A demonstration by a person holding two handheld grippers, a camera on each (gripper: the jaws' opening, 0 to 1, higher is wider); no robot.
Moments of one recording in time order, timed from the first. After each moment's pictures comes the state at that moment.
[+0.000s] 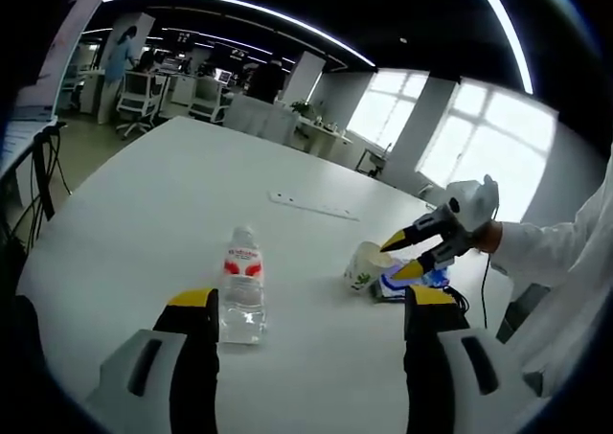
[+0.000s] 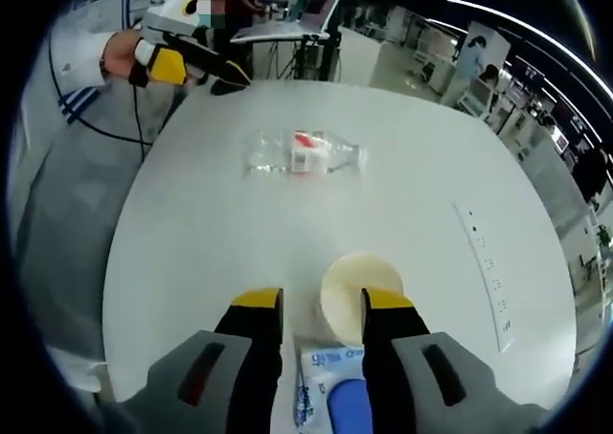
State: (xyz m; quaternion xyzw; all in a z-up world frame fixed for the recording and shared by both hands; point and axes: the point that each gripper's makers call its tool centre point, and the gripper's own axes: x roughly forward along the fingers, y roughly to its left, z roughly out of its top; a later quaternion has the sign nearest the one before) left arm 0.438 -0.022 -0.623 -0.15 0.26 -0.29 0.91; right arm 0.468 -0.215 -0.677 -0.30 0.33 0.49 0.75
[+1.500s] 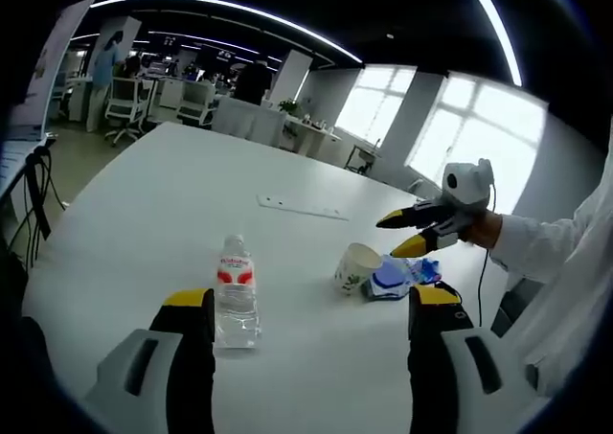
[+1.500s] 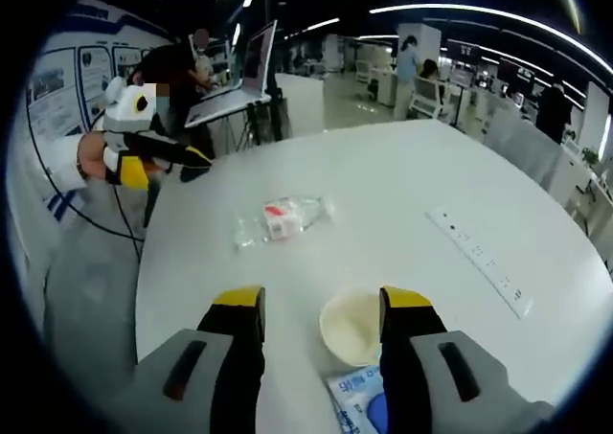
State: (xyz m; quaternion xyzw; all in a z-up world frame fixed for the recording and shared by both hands) left arm 0.436 -0.024 -0.608 -0.14 0.26 -0.32 0.90; right arm 0.487 -0.201 -0.623 -0.13 0.30 0.44 0.84
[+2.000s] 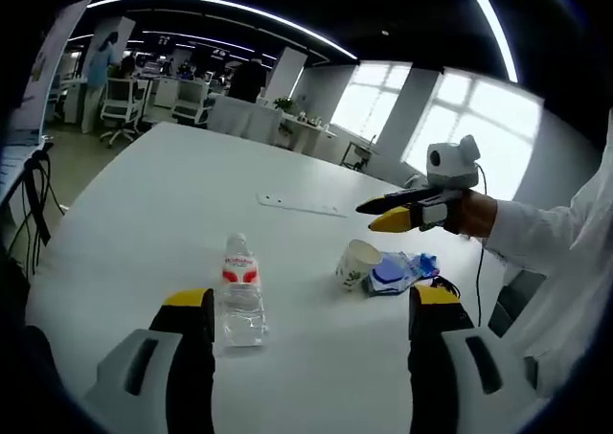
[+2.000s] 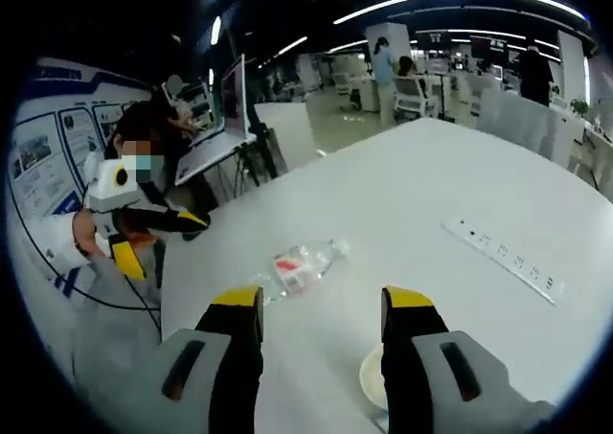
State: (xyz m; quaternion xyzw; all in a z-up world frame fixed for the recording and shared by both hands) left arm 0.437 -0.013 -0.609 -0.13 0.26 -0.33 0.90; right arm 0.512 -0.148 -0.606 -0.01 0.32 0.42 0.85
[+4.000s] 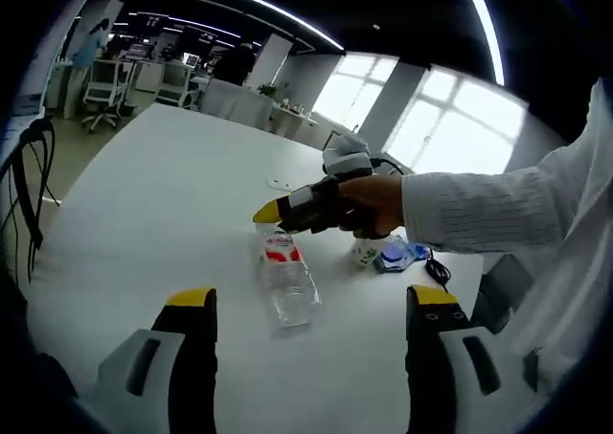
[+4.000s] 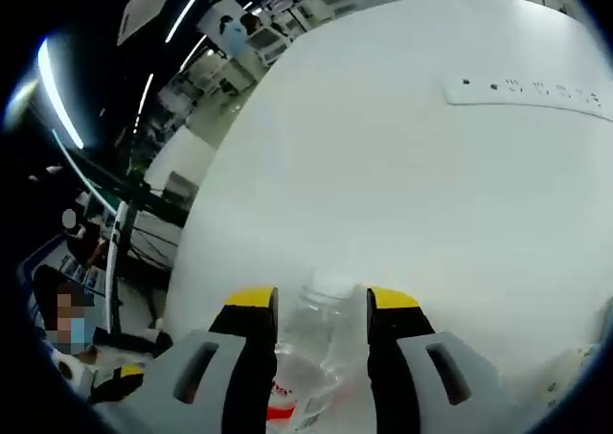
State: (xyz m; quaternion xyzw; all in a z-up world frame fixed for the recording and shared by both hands) left arm 0.456 0.050 -0.644 -0.15 0.28 -0.39 0.87; right arm 0.616 -0.051 -0.747 0.22 0.49 0.17 0.83
